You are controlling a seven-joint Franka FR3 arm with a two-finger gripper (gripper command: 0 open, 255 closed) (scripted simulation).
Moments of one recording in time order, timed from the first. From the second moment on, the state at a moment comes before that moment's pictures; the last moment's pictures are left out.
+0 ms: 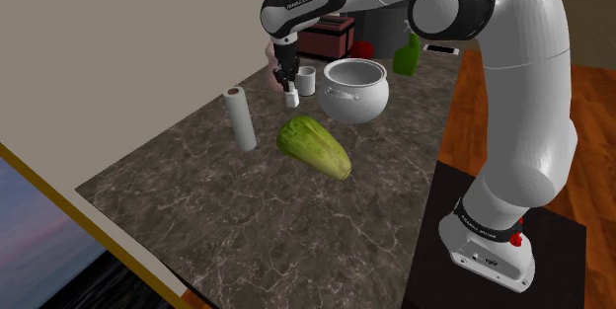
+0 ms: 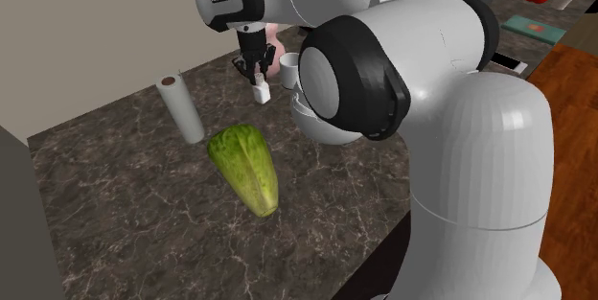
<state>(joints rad) -0.07 0.49 0.05 -1.46 -0.02 1.93 -0.22</state>
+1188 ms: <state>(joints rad) -0.07 0.49 0.05 -1.47 -0.02 1.94 -0.22</state>
